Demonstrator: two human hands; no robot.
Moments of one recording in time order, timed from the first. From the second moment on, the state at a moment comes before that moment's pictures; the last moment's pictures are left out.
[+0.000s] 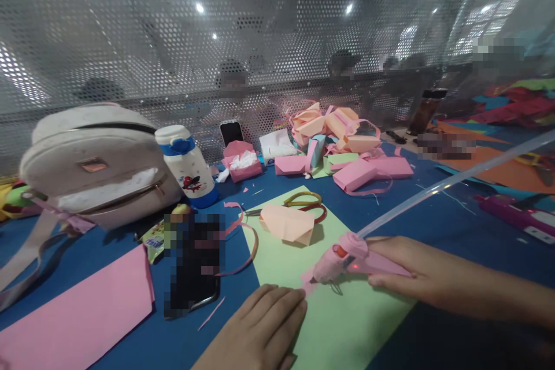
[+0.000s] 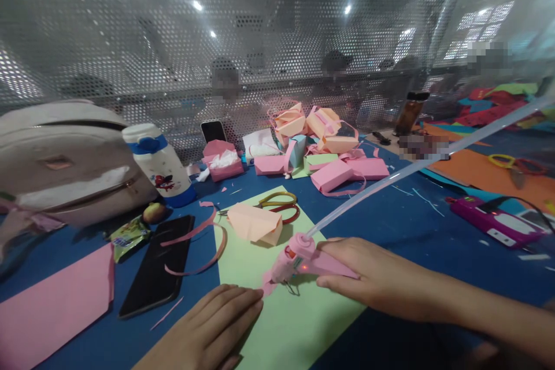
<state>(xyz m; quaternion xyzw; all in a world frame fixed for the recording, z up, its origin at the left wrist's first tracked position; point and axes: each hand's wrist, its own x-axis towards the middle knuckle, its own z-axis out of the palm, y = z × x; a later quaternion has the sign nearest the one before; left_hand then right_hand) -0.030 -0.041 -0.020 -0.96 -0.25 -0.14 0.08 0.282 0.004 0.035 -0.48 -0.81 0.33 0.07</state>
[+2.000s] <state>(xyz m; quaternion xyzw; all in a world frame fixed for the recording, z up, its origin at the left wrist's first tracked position) -0.024 -0.036 -0.020 -0.95 -0.24 -0.18 0.11 0.289 0.002 0.027 -0.51 -0.78 0.35 0.06</state>
